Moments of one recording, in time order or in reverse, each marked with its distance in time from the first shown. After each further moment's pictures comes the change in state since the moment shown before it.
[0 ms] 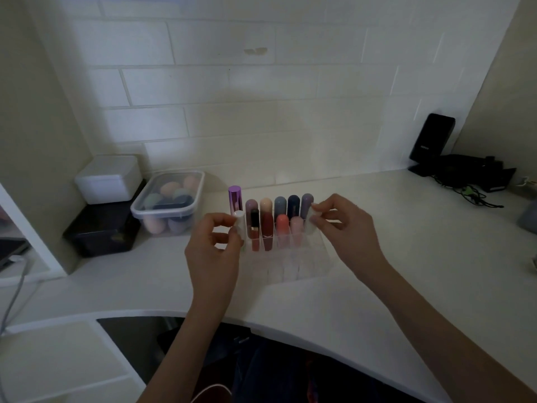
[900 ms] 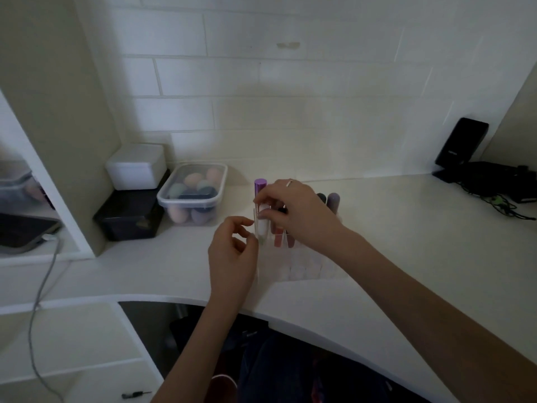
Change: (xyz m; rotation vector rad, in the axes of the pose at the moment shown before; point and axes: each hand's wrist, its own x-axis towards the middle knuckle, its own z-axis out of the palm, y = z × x) left_hand 0.001 -0.029 -0.008 0.035 -0.027 -0.020; right_hand 0.025 -0.065 0.075 -0.402 -0.492 -0.407
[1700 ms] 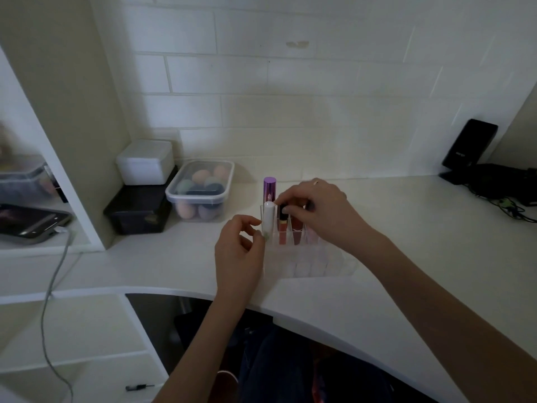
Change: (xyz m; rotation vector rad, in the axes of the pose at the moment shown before) left_hand -0.002 -0.002 -0.001 0.033 0.004 0.031; right_hand -0.012 0.022 -0.009 -0.005 0.049 0.106
